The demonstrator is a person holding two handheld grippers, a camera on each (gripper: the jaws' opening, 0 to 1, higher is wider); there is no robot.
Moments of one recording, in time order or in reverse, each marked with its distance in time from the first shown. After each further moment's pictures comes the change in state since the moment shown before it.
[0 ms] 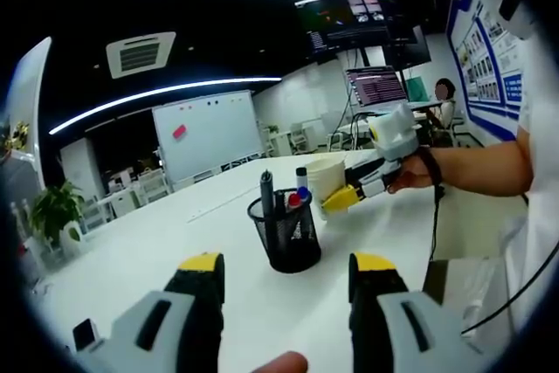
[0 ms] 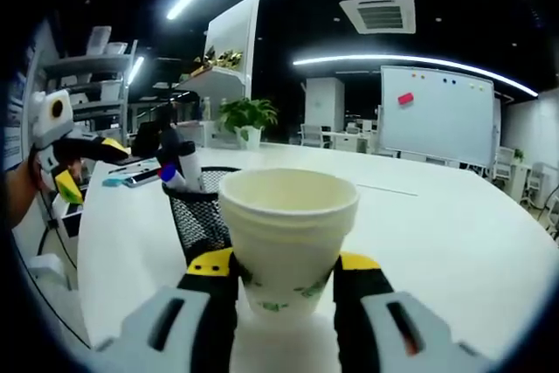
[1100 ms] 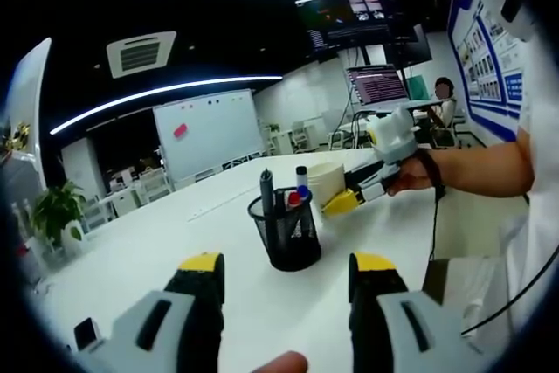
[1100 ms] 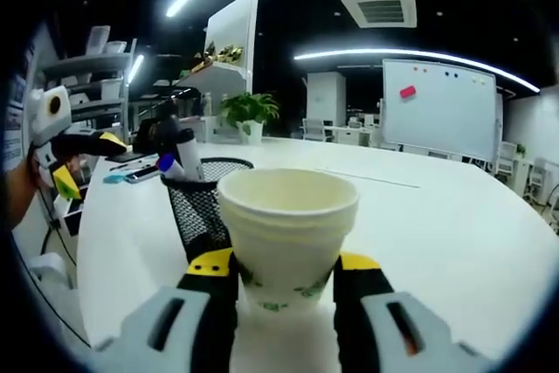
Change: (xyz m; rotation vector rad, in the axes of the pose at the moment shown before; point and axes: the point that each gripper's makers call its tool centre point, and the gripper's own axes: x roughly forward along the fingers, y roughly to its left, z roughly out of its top) left arm -0.001 0.000 -0.002 0.001 0.008 0.008; right arm 0.005 0.002 -0.009 0.006 0.030 0.012
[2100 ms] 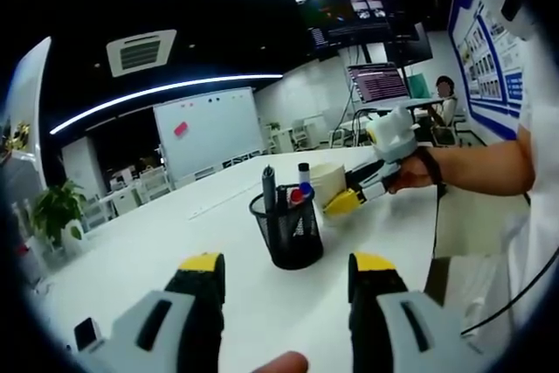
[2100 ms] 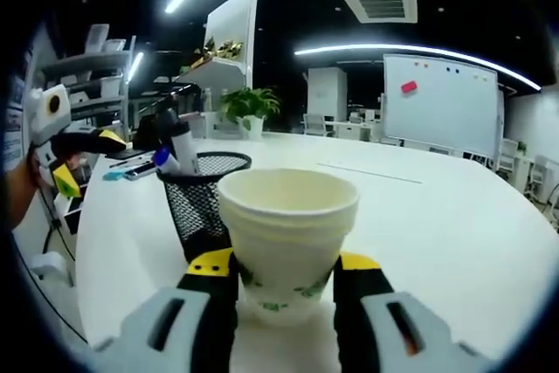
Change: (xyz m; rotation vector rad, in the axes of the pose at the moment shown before) left arm 0.003 0.002 -0.004 0.001 0.009 -0.001; right arm 0.004 -0.002 -0.007 0.001 0.025 0.012
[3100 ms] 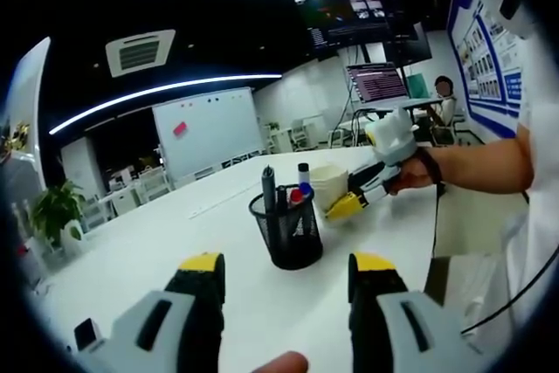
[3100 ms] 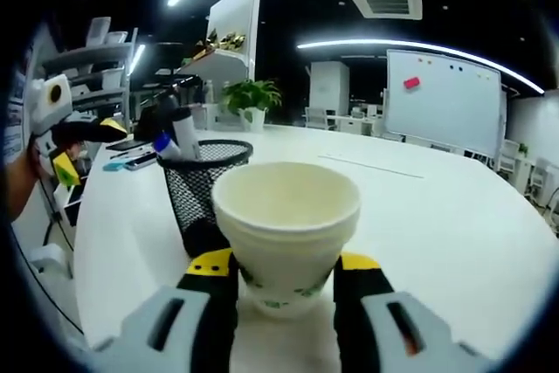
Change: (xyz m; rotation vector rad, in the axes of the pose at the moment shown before) left arm 0.000 0.002 -0.001 0.002 0.000 -0.003; right arm -0.001 0.005 -0.007 -0.014 0.032 0.008
